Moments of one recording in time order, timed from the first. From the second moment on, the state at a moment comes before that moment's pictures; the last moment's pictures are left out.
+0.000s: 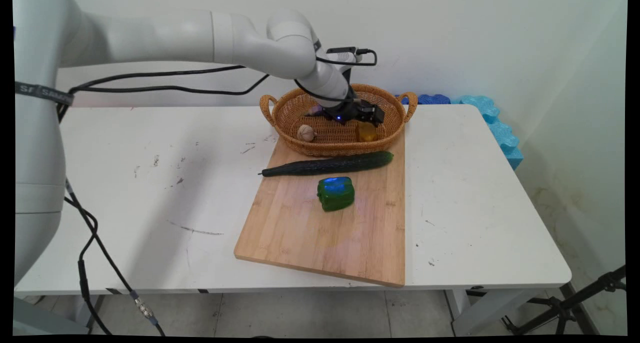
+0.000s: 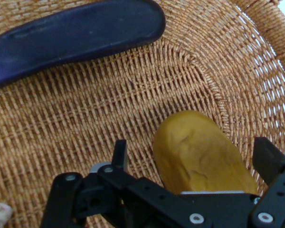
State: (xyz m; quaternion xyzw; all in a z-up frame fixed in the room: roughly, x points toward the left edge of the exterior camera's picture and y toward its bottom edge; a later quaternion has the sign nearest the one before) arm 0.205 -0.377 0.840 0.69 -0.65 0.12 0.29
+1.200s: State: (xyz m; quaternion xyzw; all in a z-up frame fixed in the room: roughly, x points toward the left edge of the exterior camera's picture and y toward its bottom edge) arm 0.175 -0.396 0.817 0.73 -0.61 0.09 0.27
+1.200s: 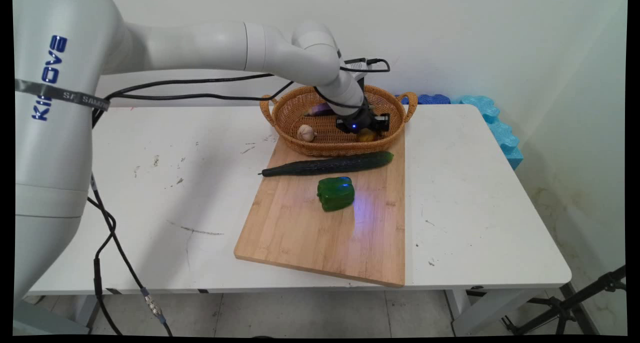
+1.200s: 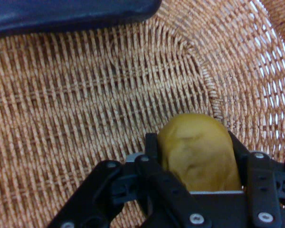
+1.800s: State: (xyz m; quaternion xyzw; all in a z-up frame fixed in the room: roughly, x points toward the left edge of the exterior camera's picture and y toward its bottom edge) arm 0.172 -0.399 0.823 0.72 -0.62 0.10 0.28
